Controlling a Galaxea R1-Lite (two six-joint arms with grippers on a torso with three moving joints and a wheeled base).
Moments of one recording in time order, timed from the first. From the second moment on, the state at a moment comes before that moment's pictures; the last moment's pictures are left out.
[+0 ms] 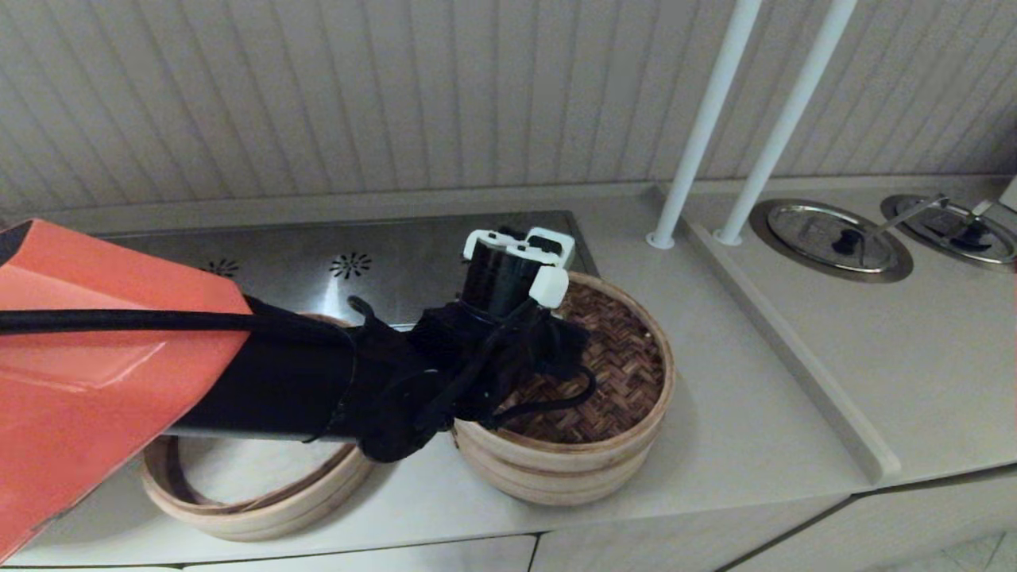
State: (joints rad) left arm -0.87 2.03 -1.32 -0.42 0.34 -0.03; right arm 0.00 0.00 -0.04 0.10 0.01 -0.01
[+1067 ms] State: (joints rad) left arm -0.81 1.94 -1.31 -0.41 0.34 -0.01; right arm 0.00 0.00 -0.04 0.10 0.01 -0.01
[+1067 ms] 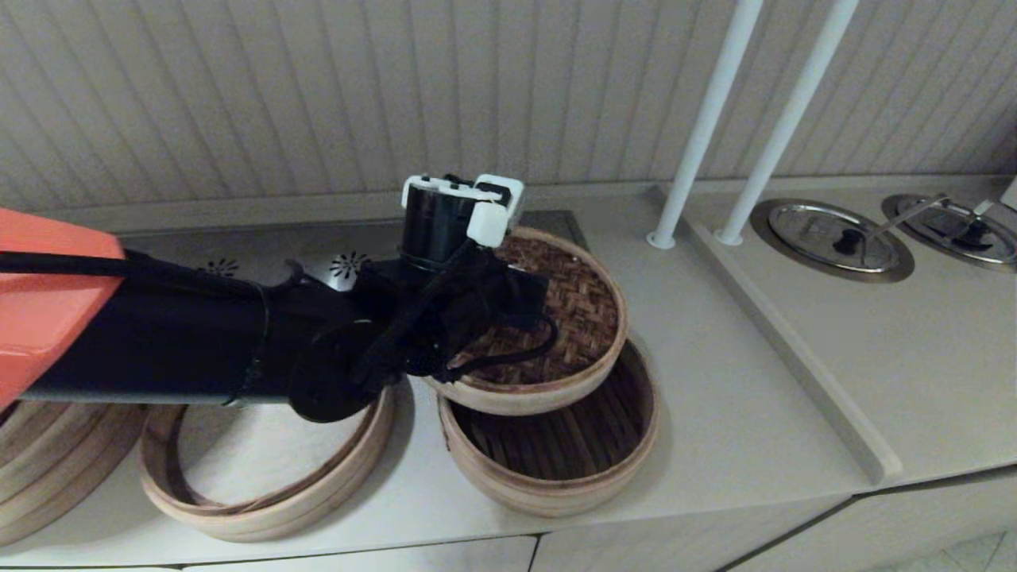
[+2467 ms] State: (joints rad) left arm -0.33 1.36 -0.59 -0.55 0.17 0.03; right arm 0.00 0.00 -0.04 0.10 0.01 0.00
